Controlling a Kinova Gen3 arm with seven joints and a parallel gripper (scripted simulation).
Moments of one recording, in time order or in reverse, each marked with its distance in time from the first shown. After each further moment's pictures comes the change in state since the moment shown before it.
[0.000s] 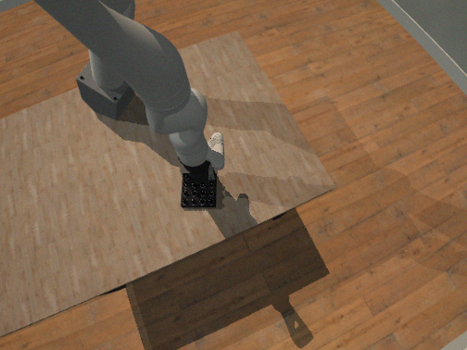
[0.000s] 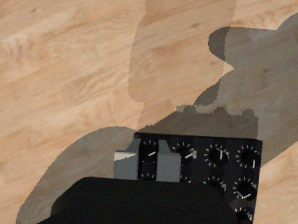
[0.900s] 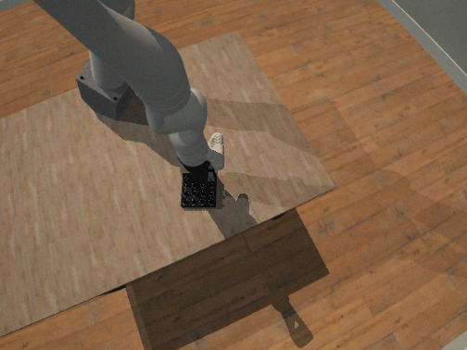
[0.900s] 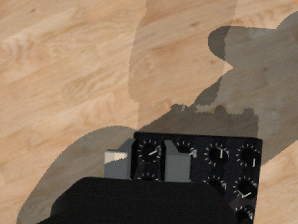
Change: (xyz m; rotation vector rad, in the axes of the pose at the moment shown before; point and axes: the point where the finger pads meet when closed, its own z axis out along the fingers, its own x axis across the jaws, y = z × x) arm 0.000 0.001 0.000 -0.001 0.000 0.006
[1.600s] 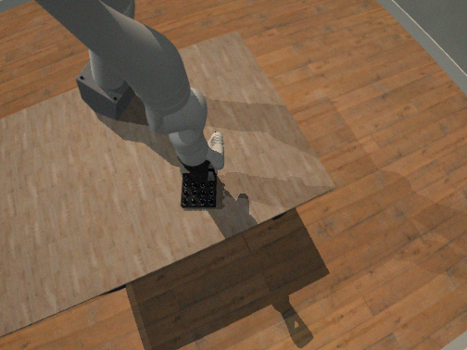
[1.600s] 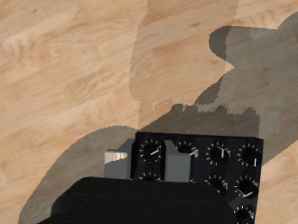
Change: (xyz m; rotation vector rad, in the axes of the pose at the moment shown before) arm -0.001 0.000 -0.001 0.000 -0.003 0.000
